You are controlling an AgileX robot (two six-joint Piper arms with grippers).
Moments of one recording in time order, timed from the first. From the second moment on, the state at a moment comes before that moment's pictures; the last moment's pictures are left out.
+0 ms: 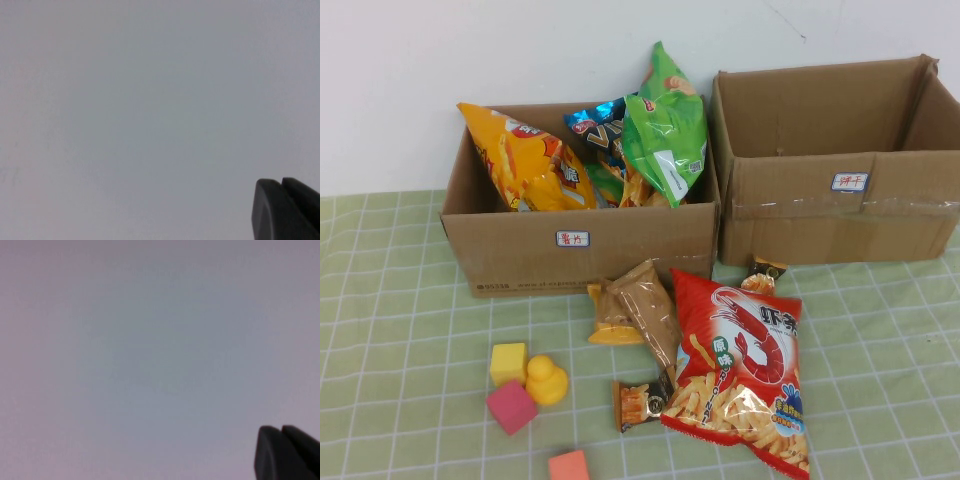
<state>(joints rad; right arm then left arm) 0.00 -0.01 0.03 -0.05 -0.66 0.06 -0.06 -0.01 0.02 -0.04 -0.59 0.05</state>
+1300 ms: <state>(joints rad) 0.00 0.87 -0.38 0.56 0.37 -0.22 -0.06 0.22 -0.31 -0.04 0.49 0.06</state>
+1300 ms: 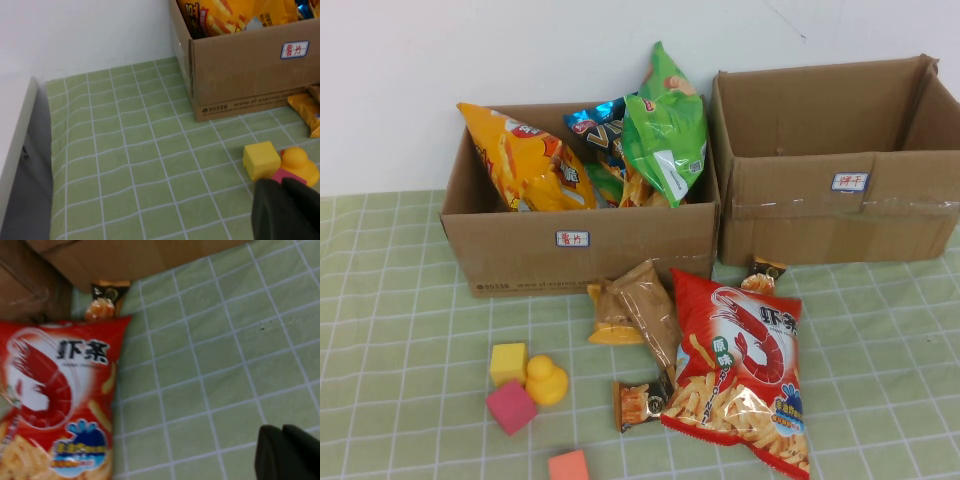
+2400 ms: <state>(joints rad) 0.50 1.77 -1.02 0.65 0.38 -0.61 -0.06 0.22 -0.26 -0.04 0.40 0.07</state>
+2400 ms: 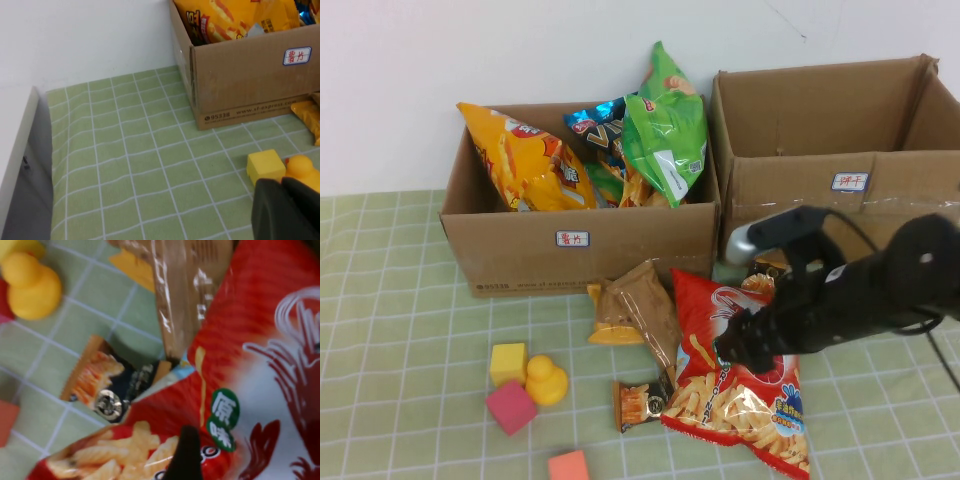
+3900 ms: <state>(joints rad) 0.50 1.78 -1.07 0.62 0.52 -0.57 -0.06 0.22 -0.21 -0.04 0.29 0.12</state>
